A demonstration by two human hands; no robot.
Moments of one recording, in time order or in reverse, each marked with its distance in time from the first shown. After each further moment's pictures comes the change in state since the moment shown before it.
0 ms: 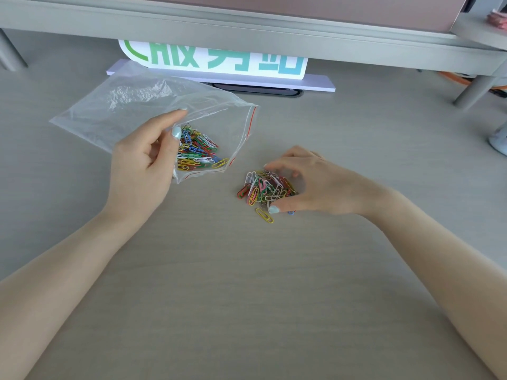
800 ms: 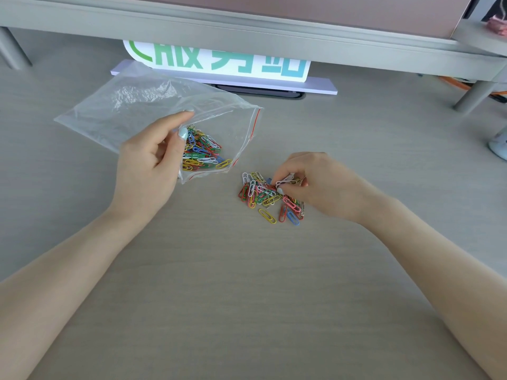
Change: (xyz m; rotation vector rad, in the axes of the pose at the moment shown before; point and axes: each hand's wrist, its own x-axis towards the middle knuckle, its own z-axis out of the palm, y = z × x) left_hand 0.001 -0.003 0.000 0.011 0.001 0.002; right_hand 0.004 -0.006 0.005 0.017 0.156 -0.056
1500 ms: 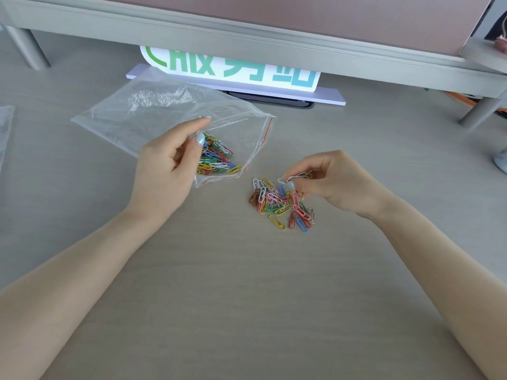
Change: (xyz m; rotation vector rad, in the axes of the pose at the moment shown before) left_hand -0.002 0.001 -0.001 -0.048 -0.020 0.019; right_hand 0.006 0.001 -0.004 0.481 0.064 0.154
